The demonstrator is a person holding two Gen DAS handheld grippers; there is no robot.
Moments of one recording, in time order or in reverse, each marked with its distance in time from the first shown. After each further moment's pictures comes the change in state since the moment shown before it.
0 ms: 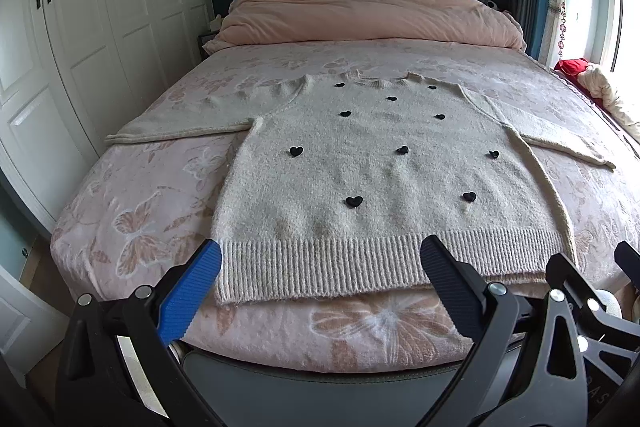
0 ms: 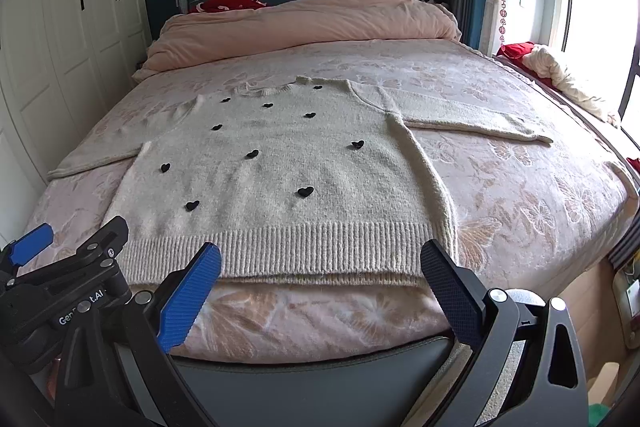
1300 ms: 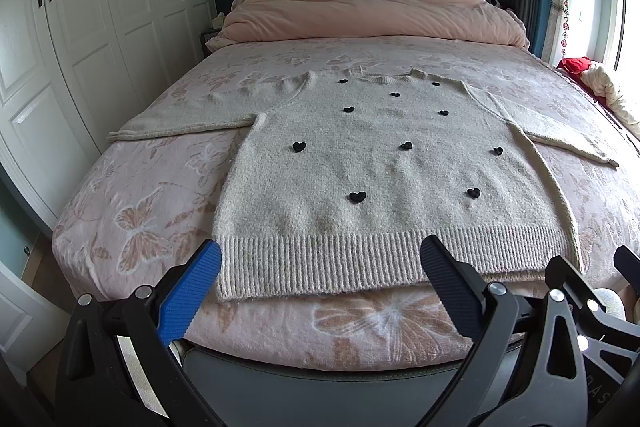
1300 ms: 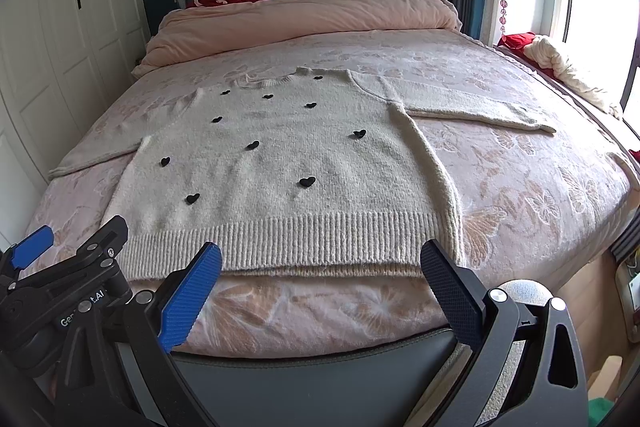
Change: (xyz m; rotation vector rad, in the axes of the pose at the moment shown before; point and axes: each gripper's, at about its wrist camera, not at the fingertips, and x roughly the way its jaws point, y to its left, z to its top) left arm 0.004 0.003 -0.004 0.000 0.009 0.008; right arm 0.005 -0.002 -0.003 0.021 0.030 0.015
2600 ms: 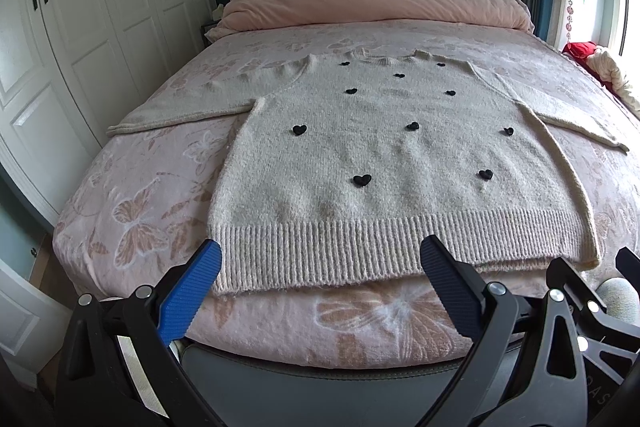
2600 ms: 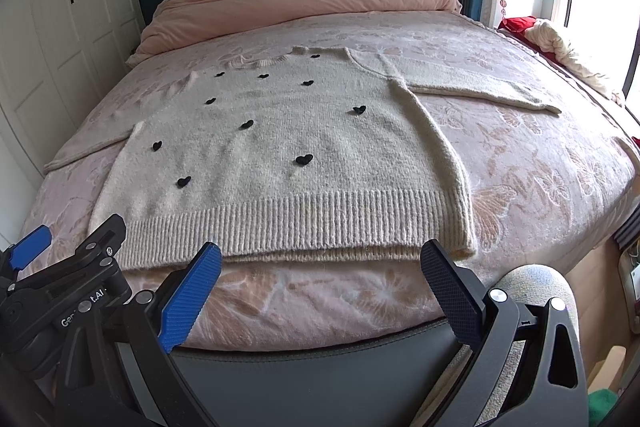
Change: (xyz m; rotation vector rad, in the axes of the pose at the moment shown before) left arm 0.021 -0.008 -0.007 0.032 0.050 0.033; right arm 0.027 -0.002 -0.007 0.021 0.080 0.007
